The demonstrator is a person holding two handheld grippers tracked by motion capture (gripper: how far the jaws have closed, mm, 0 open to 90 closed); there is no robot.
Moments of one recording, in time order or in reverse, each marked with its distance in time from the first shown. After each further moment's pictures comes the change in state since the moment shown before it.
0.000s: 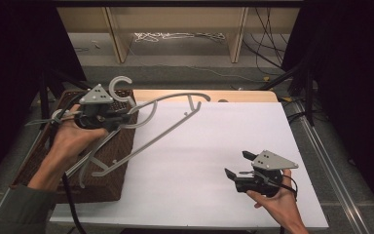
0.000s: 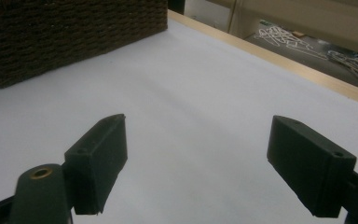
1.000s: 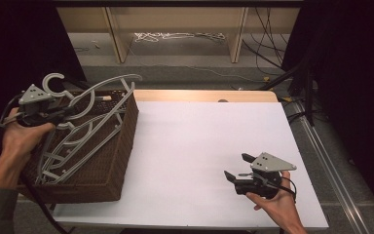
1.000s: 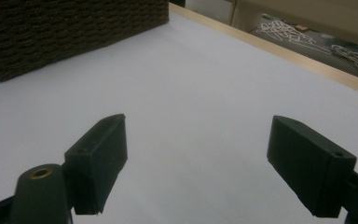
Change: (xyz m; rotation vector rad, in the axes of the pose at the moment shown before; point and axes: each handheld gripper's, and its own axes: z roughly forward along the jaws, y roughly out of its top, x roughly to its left) left arm 0.108 -0.087 -0.035 -0.012 0.304 -0.139; right arm 0.002 -0.006 0.002 0.019 0.007 0.006
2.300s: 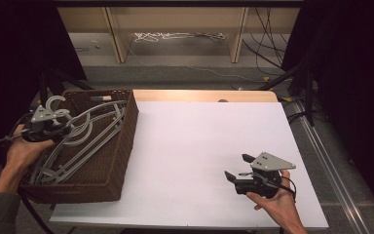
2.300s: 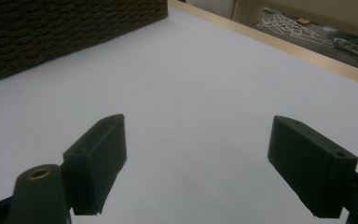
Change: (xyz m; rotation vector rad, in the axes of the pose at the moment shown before) left arm 0.015 -0.066 0.037 0.184 -0.003 0.095; right arm -0.002 -0.003 0.003 0.013 0.003 0.018
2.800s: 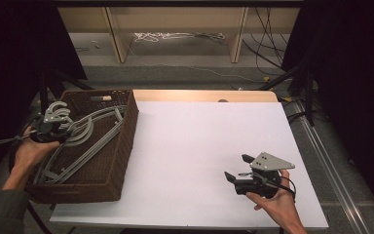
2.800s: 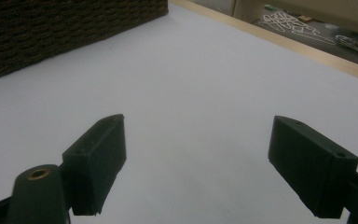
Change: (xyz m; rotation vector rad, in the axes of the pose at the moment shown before) left arm -0.002 -0.003 0.017 0.109 0.051 -0.020; right arm -0.001 -0.001 0.001 0.011 0.007 0.002
